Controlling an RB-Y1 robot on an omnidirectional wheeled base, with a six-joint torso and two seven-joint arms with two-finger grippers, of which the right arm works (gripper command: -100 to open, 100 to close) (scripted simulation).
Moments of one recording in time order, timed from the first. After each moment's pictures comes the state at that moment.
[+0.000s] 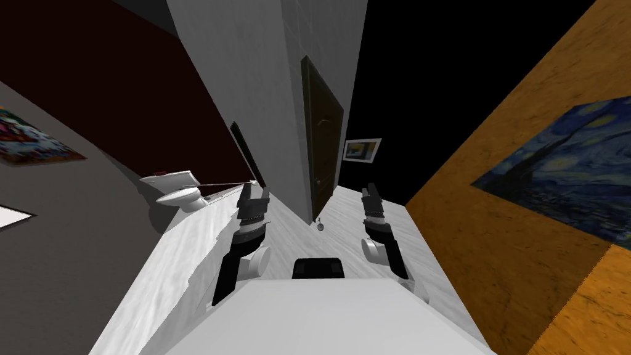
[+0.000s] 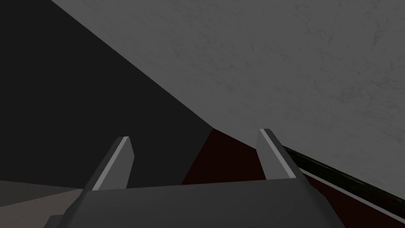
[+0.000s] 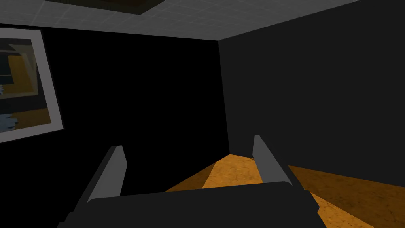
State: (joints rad) arm 0.40 -0.01 -0.03 -2.14 -0.01 -0.51 0.22
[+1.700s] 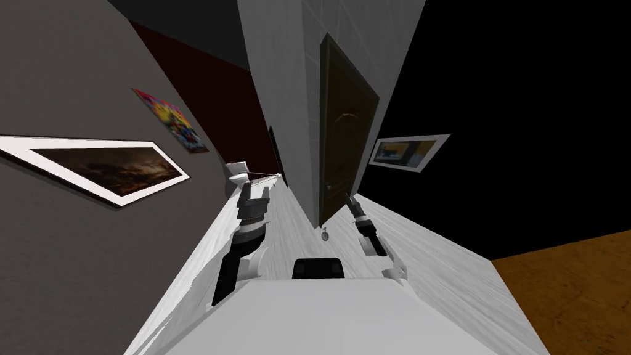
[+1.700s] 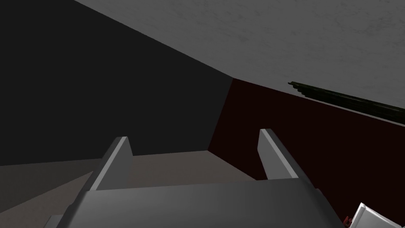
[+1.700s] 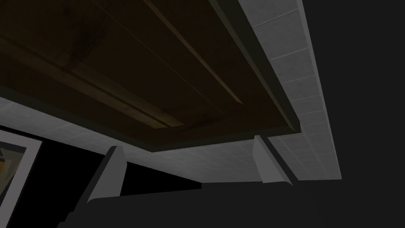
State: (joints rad) arm 0.22 -0.19 -0.01 -1.69 0.20 -0.53 0.49
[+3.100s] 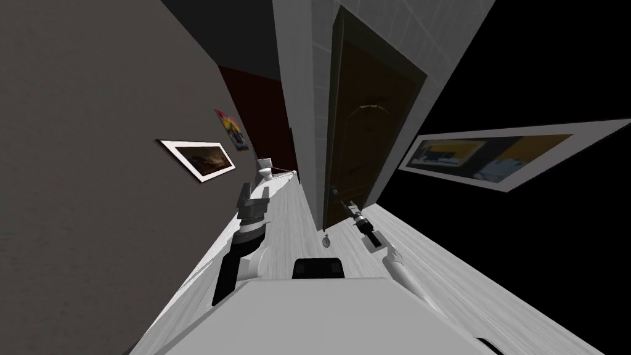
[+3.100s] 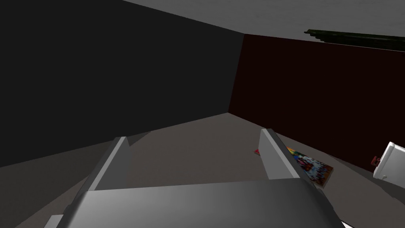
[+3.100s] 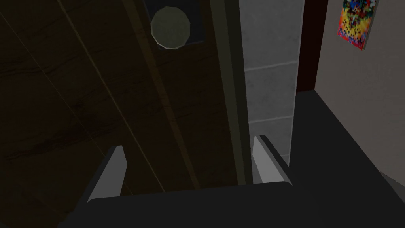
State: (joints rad) arm 0.05 -0.32 0.01 -1.31 0.38 -0.53 0.72
